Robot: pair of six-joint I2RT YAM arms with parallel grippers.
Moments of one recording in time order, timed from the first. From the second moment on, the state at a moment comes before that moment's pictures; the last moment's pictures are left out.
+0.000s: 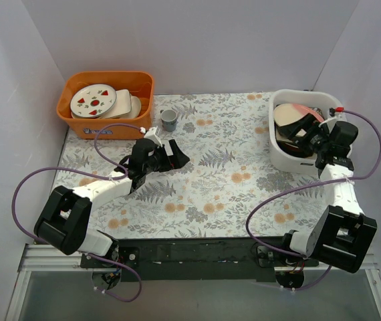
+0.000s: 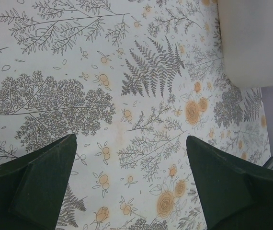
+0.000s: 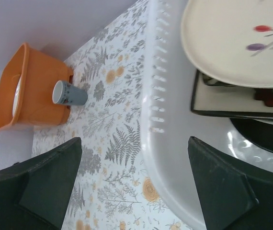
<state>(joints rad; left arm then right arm) -0.51 1.41 0.69 0.25 0.17 -0.67 -0.37 1.24 0.82 0.02 -0.66 0.58</state>
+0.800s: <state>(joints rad) -0.51 1.37 0.76 0.21 0.16 -0.56 0.07 1.20 1.02 -0.21 -0.34 0.31</state>
